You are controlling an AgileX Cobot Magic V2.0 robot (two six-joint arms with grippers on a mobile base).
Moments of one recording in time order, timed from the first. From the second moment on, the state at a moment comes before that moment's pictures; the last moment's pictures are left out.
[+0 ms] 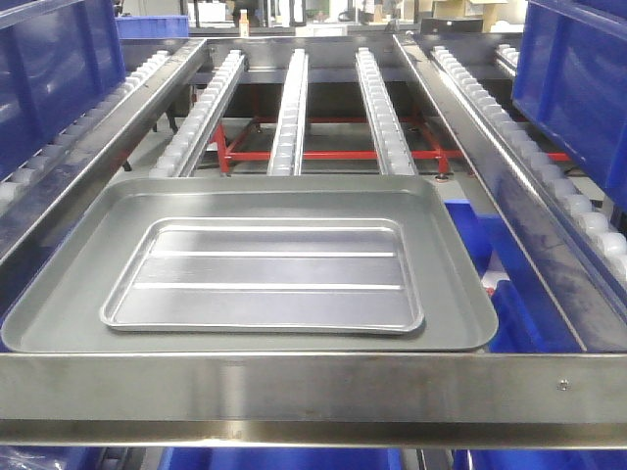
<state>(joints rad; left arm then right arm) -0.03 -0.01 0.03 -0.09 0.15 -0.05 0.01 -0.01 0.03 0.01 0.08 -0.01</state>
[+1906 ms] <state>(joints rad) -0.71 0.99 -0.79 -0.08 0.41 -0.03 0.74 1.09 -0.80 0.01 0.37 0.05</state>
